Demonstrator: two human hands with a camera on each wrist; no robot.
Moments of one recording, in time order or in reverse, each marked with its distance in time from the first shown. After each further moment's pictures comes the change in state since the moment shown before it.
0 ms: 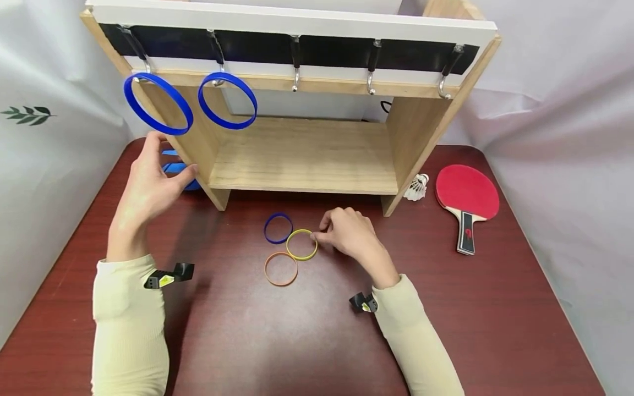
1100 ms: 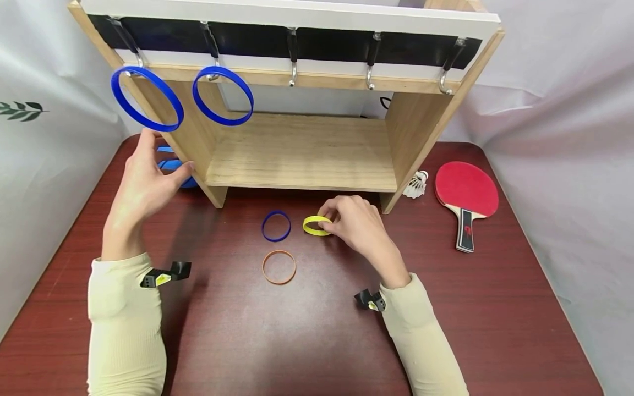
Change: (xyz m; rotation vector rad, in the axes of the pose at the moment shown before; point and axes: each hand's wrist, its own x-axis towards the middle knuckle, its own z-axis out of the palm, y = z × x) left_hand 0.002 -0.001 0.001 0.005 0.007 0.010; right_hand -0.006 0.003 -0.018 -0.022 0.184 -0.163
